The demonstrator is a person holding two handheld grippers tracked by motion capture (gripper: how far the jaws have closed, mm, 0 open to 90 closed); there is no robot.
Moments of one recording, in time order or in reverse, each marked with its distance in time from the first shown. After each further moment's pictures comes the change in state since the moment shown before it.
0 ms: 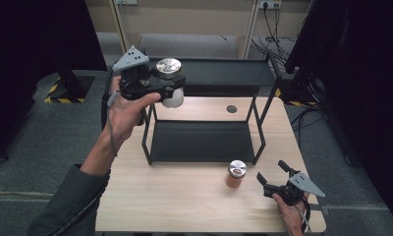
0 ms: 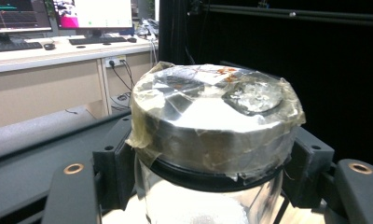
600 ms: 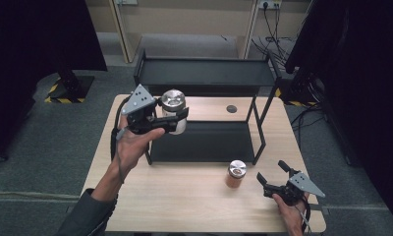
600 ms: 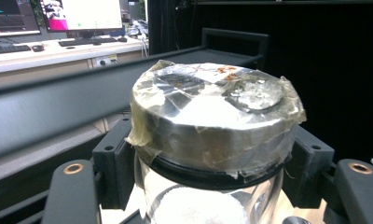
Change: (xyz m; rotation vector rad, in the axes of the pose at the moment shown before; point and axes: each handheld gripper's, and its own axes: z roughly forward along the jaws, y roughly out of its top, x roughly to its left) left arm -0.014 -0.067 -0.004 -0.013 -0.031 0.056; right arm 0.000 0.000 0.000 0.000 0.001 -0.001
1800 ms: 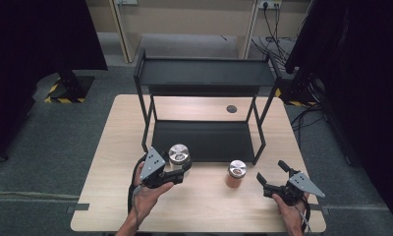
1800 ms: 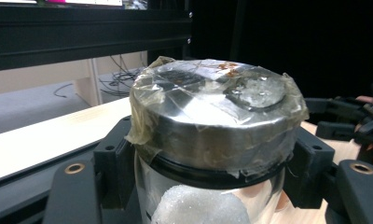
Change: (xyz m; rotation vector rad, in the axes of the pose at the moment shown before) left arm -0.048 -0.162 -0.003 -0.009 0.004 -0.062; right arm 0.001 0.000 0.000 0.001 -0.001 -0.004
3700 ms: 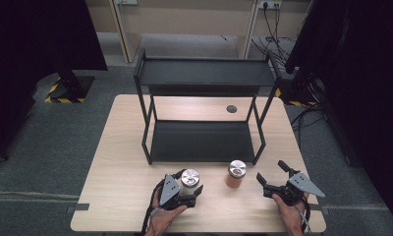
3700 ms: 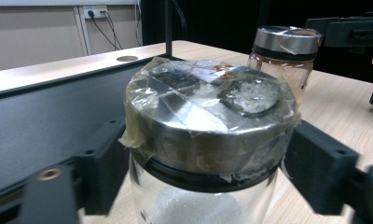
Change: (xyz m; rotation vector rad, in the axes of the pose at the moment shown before) left arm -0.036 -0.105 0.026 0.055 0.021 0.040; right arm 0.000 0.000 0.000 0.000 0.003 -0.006
